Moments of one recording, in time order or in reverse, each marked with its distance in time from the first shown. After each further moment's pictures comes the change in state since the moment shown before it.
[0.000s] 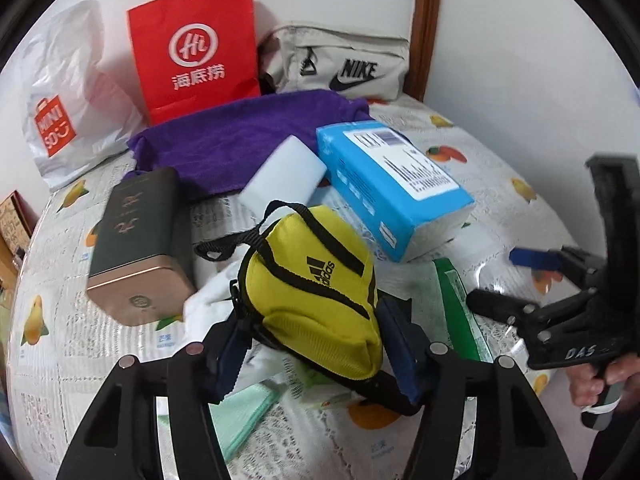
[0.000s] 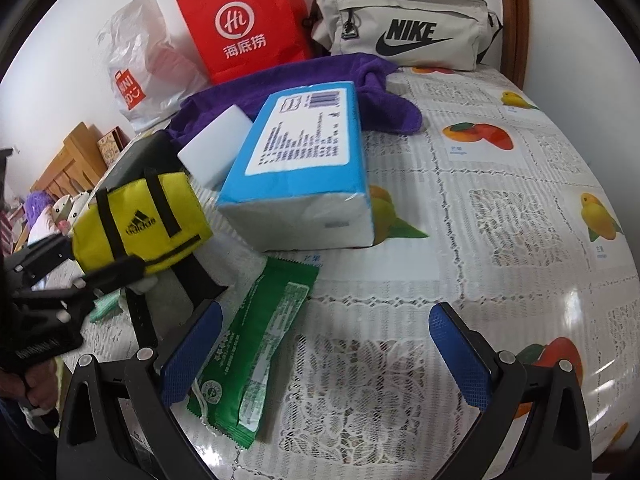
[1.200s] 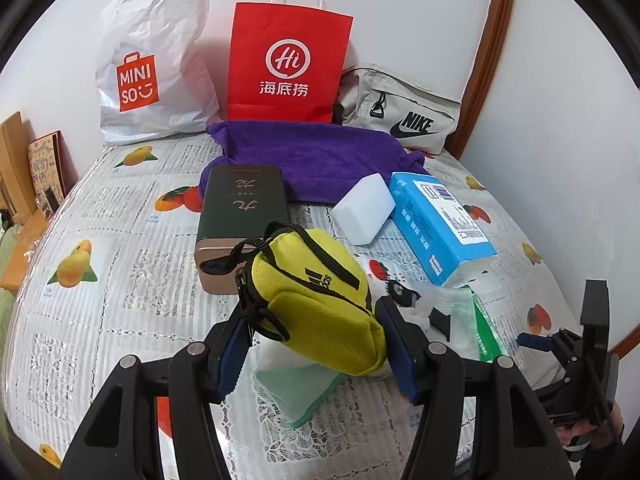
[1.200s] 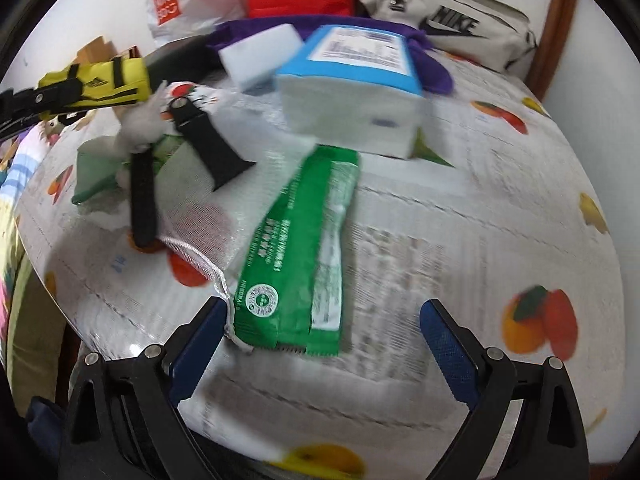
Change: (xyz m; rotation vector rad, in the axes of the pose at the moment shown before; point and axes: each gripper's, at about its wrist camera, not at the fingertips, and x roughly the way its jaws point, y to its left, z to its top) left arm -0.047 0.070 -0.024 -0.228 -0.101 0.008; right arm -0.008 0.015 -0.054 -0.190 0.114 -0.098
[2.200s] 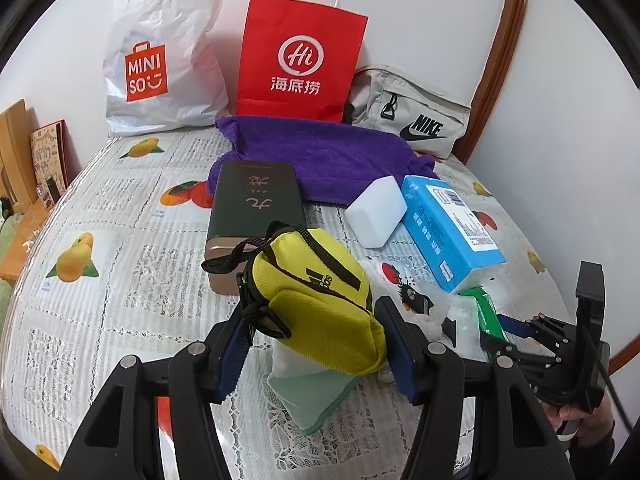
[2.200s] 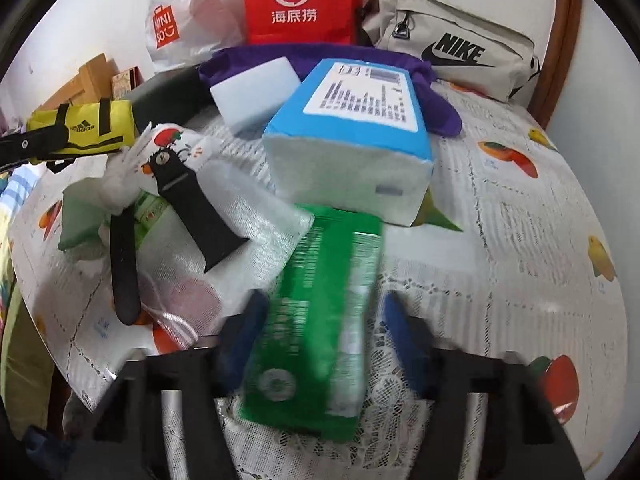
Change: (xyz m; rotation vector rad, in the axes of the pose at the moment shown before) left arm 0.005 0.011 0.002 -0.028 -0.003 -0.005; right arm 0.014 0.003 0.037 -0.010 -0.108 -0.005
